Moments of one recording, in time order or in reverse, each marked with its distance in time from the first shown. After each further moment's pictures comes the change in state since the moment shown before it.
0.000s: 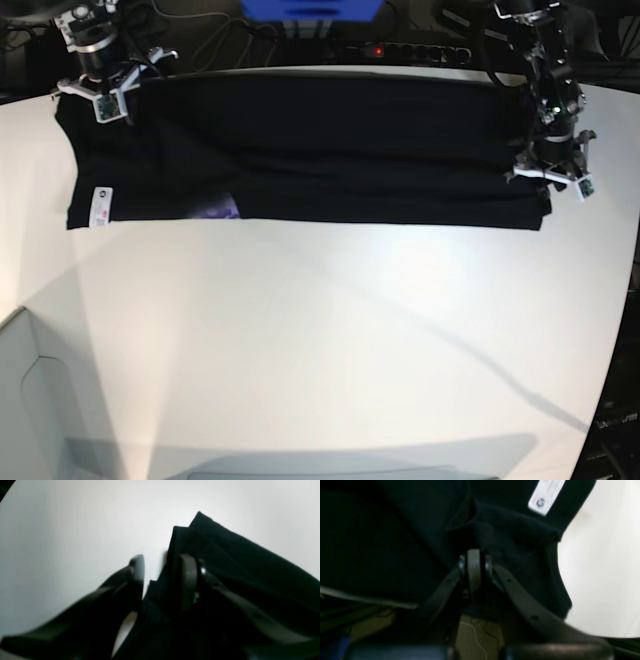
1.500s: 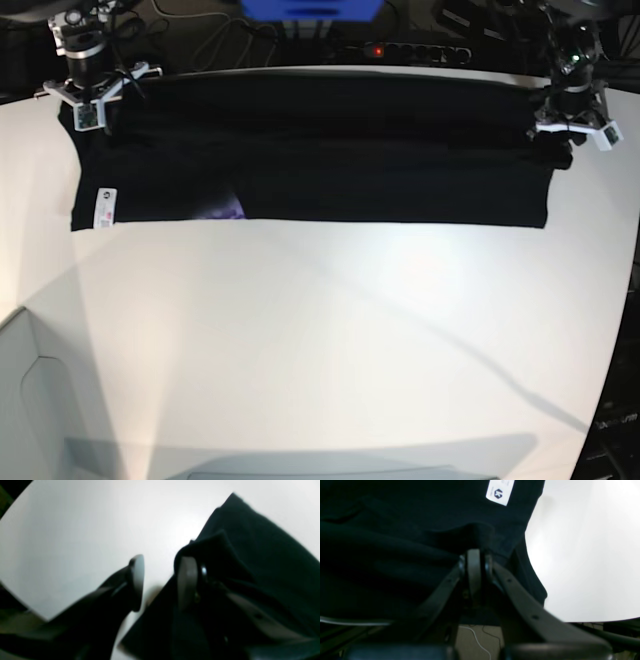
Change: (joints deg) left arm 13.7 1.6 -7.8 8.6 -11.4 0.0 0.0; right arm 5.0 -3.8 6.5 -1.5 0.0 0.0 -0.6
